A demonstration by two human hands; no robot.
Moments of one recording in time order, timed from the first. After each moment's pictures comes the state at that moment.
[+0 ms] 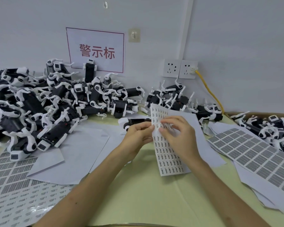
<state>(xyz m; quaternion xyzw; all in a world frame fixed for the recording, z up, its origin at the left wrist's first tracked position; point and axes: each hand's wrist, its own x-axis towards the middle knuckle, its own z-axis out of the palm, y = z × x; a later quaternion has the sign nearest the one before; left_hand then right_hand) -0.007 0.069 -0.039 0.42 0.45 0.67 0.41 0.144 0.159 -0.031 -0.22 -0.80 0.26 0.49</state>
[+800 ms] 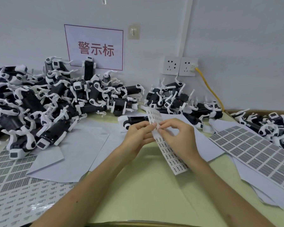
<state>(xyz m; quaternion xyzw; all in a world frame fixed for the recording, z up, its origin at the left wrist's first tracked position) -0.002 0.069 -0.041 0.38 0.44 0.69 0.44 0.144 0.156 -0.037 -0.21 -0.80 0.28 0.48</state>
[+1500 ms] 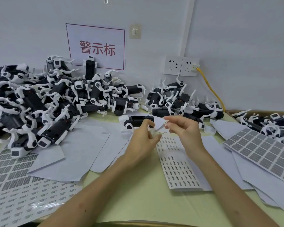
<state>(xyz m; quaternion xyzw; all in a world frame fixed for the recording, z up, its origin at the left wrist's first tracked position) 0.009 0.073 -0.055 0.50 0.69 0.51 0.12 0.147 0.167 -0.025 -0.22 -0.70 0.50 0.46</state>
